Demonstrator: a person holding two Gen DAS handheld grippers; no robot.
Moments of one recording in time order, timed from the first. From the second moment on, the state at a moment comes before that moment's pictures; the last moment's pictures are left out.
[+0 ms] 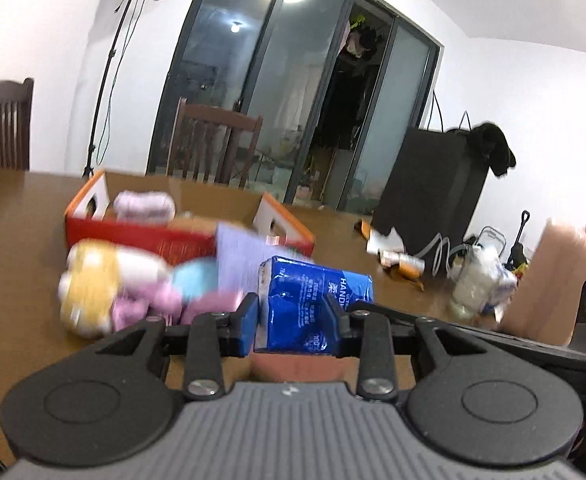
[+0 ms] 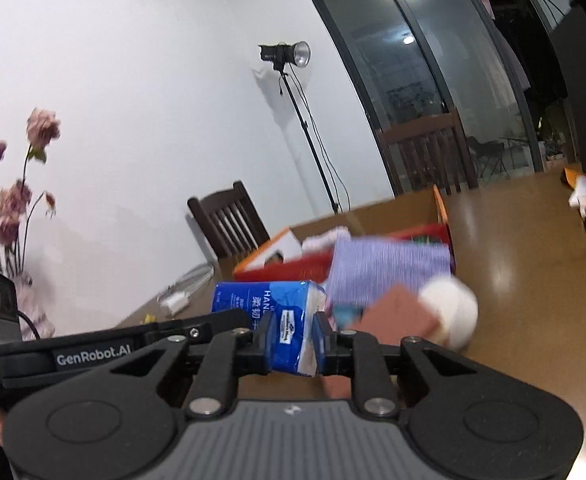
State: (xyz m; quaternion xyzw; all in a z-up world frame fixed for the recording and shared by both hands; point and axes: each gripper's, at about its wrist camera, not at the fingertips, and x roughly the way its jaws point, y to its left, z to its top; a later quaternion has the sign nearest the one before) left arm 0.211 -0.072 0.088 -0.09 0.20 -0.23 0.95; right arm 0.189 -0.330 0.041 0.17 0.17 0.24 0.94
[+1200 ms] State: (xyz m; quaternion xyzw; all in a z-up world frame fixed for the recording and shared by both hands) left arm 0.615 -0.127 0.062 -0.08 0.37 -0.16 0.91; right arm 0.633 -0.330 0.049 0.04 0.34 0.12 0.93
